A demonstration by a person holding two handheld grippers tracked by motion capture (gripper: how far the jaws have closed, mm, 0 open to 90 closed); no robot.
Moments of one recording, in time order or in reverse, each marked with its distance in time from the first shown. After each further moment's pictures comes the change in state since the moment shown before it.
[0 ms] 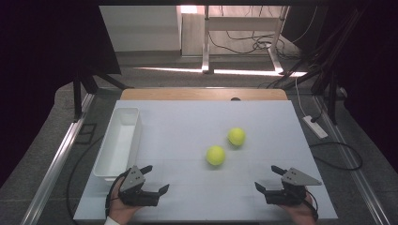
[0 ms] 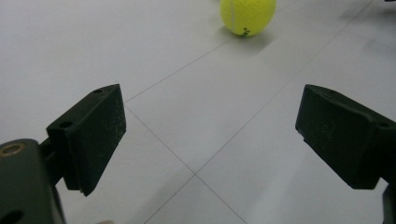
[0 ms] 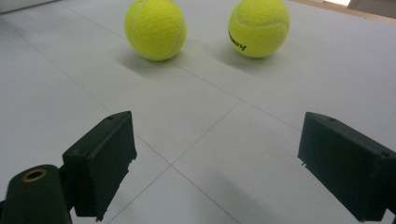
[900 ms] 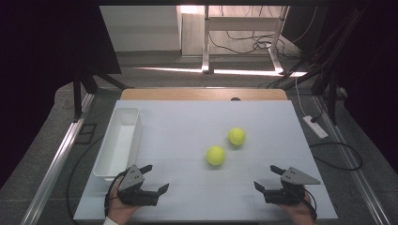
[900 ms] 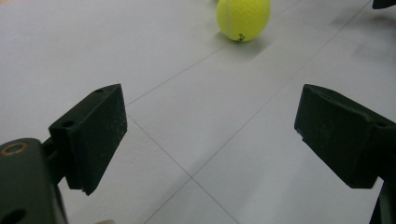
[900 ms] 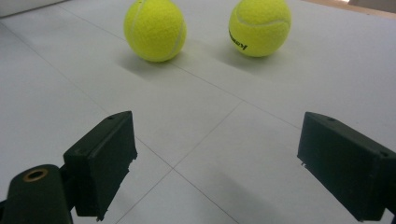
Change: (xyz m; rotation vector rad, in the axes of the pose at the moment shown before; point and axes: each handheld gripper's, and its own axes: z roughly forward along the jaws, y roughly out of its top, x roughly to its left) left arm -0.001 0.007 -0.005 -0.010 -0.017 -0.010; right arm 0.000 0.000 0.003 0.002 0.006 0.019
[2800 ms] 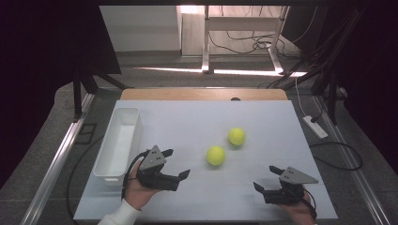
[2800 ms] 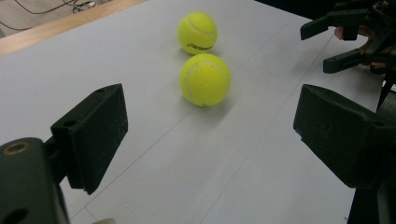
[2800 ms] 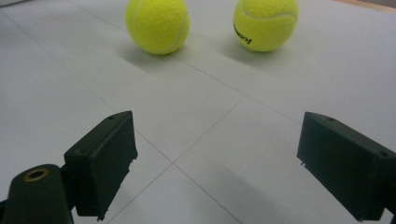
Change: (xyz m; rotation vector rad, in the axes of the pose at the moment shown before) left arm -0.024 0.081 0.024 0.003 -0.077 0.053; right arm -0.001 -0.001 0.003 0.021 0.013 -0.016
